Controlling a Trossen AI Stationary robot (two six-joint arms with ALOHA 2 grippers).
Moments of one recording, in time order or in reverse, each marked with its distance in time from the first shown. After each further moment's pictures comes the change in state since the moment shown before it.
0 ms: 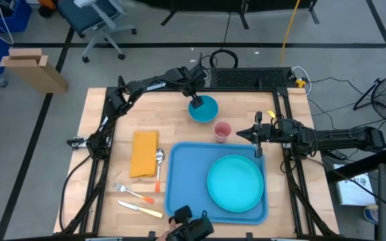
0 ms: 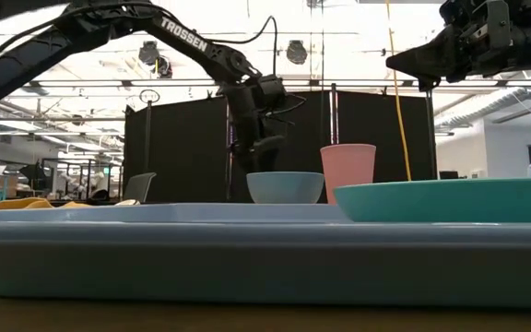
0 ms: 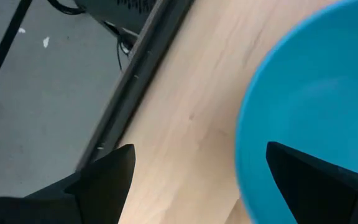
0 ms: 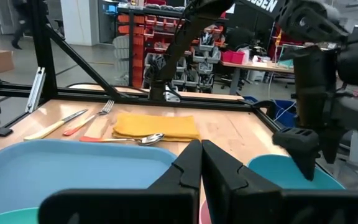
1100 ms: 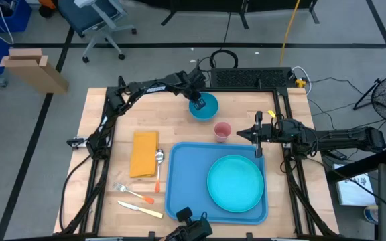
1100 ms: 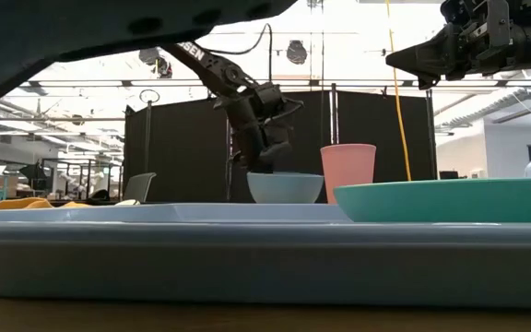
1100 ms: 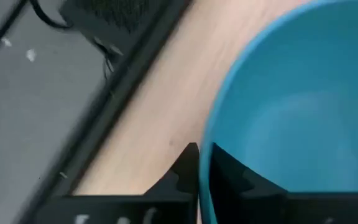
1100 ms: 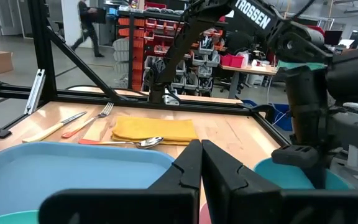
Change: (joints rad) left arm -0.007 -0.009 -0.135 0.222 0.043 -0.052; right arm 0.000 0.000 0.000 0.014 -0.001 -0.011
